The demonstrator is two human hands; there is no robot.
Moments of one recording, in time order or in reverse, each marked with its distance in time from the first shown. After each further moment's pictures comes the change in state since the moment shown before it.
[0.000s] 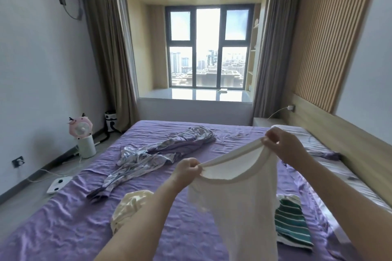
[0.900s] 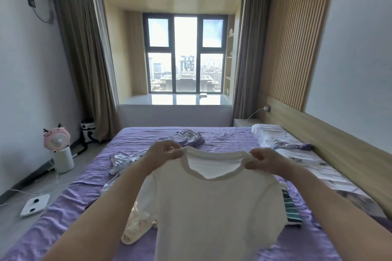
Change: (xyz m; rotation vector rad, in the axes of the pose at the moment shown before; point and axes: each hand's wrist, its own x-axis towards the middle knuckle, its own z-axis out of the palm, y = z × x) left_hand -0.045 -0.034 -0.173 -0.083 -0.059 0.162; right_hand -0.086 -0.118 0.031 0.228 -0.370 0.134
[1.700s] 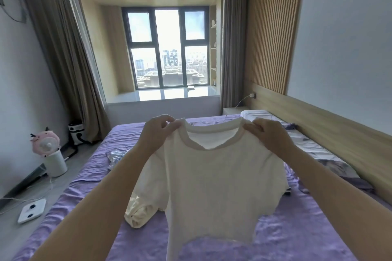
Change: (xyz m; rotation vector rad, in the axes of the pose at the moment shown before) left_hand -0.058 0.035 -0.029 0.128 0.175 0.238; right_hand -0.074 -0.051 0.023 -0.324 0.550 -0.130
